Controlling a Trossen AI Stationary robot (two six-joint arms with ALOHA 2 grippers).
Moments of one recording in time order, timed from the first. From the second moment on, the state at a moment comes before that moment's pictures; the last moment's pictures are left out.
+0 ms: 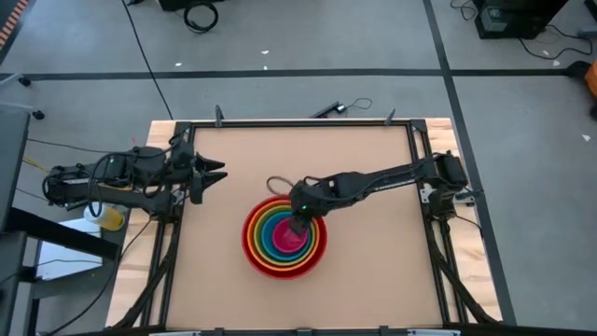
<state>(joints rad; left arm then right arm) -0.02 0.55 0.83 -0.58 -0.27 -0.51 0.10 1.88 1.56 -0.73 0.05 0.80</state>
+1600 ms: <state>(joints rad) 0.86 0.58 0.83 -0.16 0.87 -0.13 0.10 1.11 1.29 -0.28 0.29 0.24</state>
